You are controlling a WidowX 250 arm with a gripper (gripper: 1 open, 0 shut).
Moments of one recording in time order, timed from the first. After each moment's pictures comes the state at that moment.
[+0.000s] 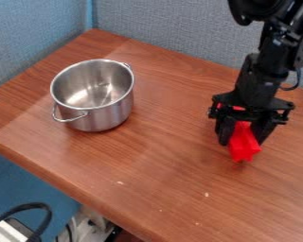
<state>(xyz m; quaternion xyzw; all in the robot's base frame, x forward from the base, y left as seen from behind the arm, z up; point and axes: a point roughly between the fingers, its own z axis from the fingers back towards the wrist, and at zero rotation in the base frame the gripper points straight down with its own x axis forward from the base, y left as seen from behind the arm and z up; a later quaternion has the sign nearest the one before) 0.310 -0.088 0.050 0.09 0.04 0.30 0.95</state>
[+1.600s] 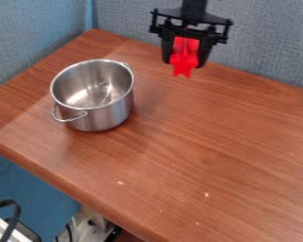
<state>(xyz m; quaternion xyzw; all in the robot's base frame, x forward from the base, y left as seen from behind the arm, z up) 0.348 0.027 0.113 0.05 0.04 0.23 0.97</state>
